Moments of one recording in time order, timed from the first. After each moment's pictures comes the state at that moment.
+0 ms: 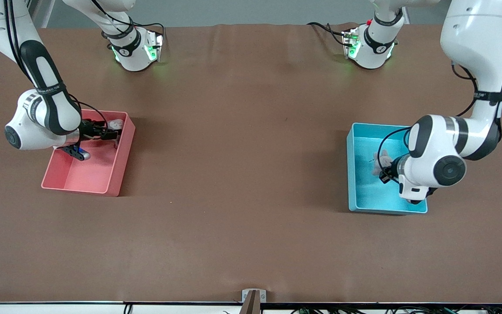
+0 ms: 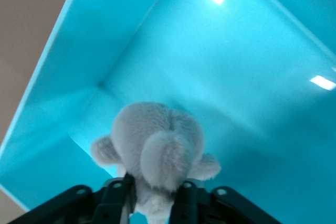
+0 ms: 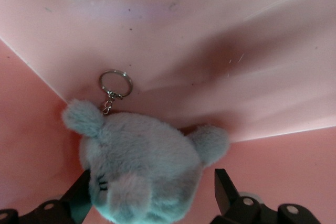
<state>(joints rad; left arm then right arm) -0.04 0.52 -0.09 -1.76 0.12 1.93 -0.82 -0.11 0.33 -0.12 -2.28 0.29 1.99 0.01</state>
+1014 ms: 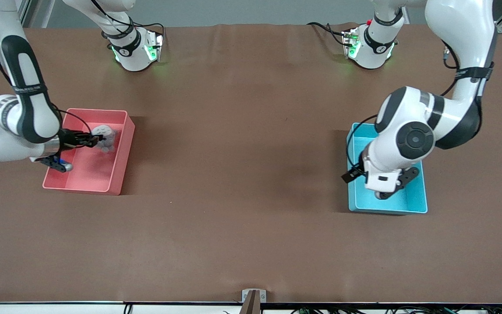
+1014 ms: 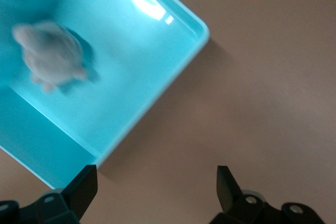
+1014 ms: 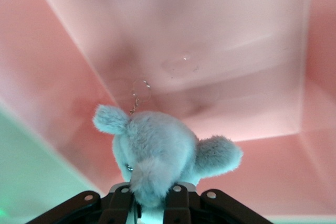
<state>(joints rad) -0.10 0.44 -0.32 -1.59 0.06 1.87 -1.07 -0.12 0.34 -0.13 -1.96 0.22 1.74 0.02</state>
